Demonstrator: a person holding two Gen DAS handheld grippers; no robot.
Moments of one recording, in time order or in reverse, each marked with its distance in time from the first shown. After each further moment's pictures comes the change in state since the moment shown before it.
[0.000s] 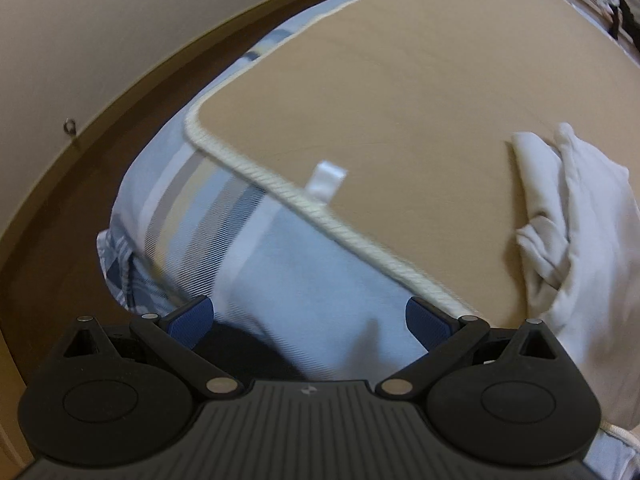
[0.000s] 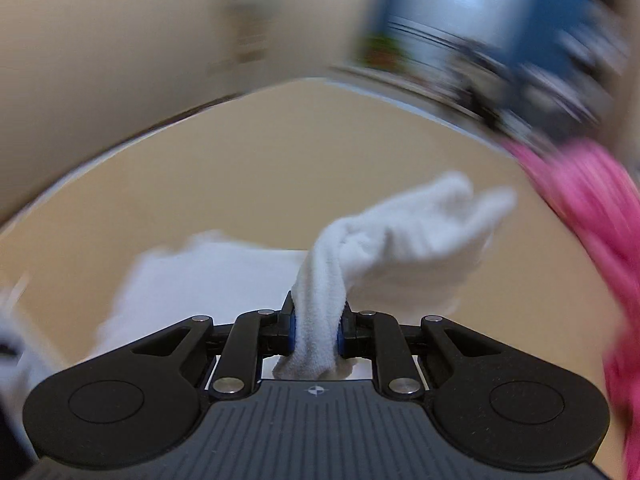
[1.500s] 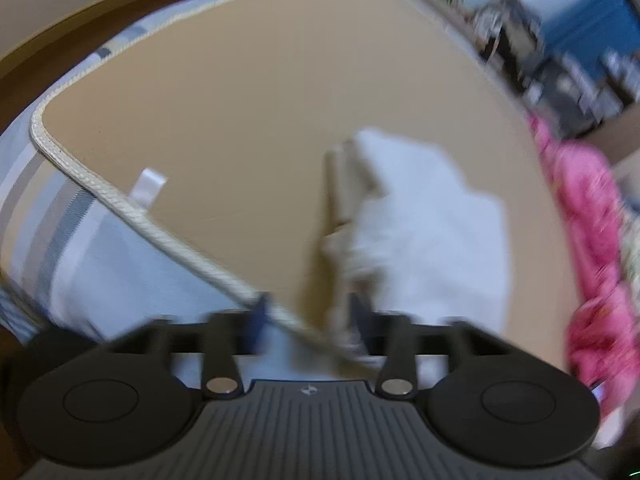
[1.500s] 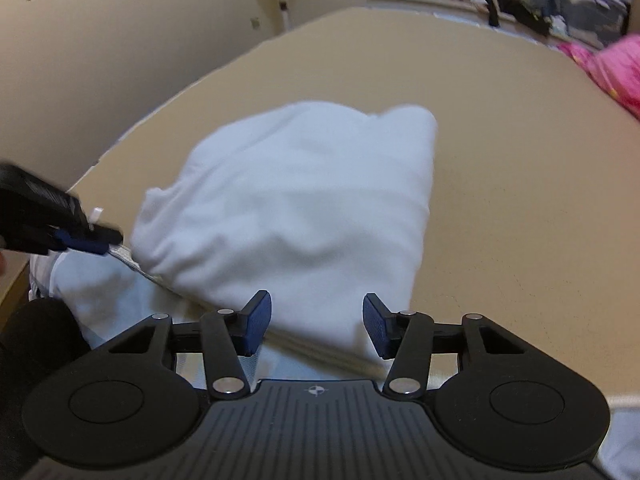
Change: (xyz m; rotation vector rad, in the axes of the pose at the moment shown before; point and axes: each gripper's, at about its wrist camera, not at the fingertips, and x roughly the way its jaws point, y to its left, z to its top) left arm -0.045 -0.021 -0.004 -0.016 -0.008 -0.546; right arm -0.019 -0.026 -0.109 0.324 0.107 0.184
